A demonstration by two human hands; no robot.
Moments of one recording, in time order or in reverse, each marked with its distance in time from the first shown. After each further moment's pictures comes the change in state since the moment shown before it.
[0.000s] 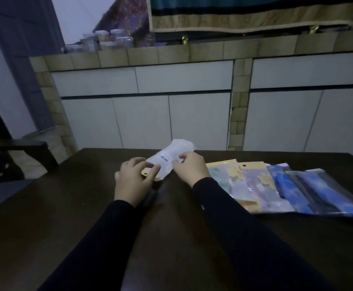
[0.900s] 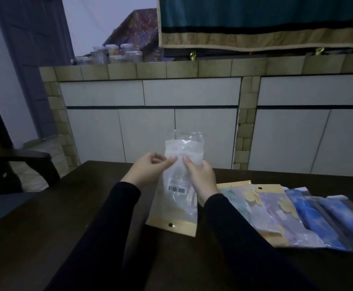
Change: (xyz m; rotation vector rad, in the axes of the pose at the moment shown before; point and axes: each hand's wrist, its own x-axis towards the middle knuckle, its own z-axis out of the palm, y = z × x) left_hand 0.069 0.026 -0.037 -0.544 -0.384 -0.192; right_hand 0.036 -0.006 0.020 0.720 0.155 0.028
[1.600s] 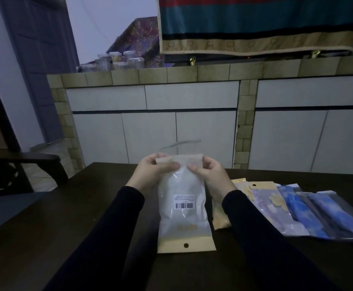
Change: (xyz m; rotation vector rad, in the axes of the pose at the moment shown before) left_hand -0.029 0.010 0.014 -0.685 -0.072 0.024; right_hand -0.025 -0.024 -0.043 0.230 -0.334 -0.021
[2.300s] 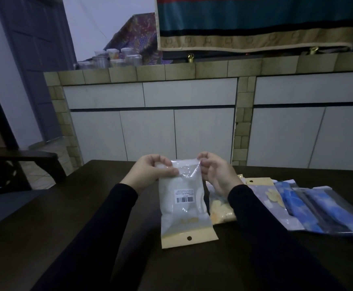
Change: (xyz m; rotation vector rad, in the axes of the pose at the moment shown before) left_hand -0.009 0.005 -0.005 0.293 -0.077 0.006; right_hand 0.003 -0.009 -0.020 0.036 -0.034 0.084
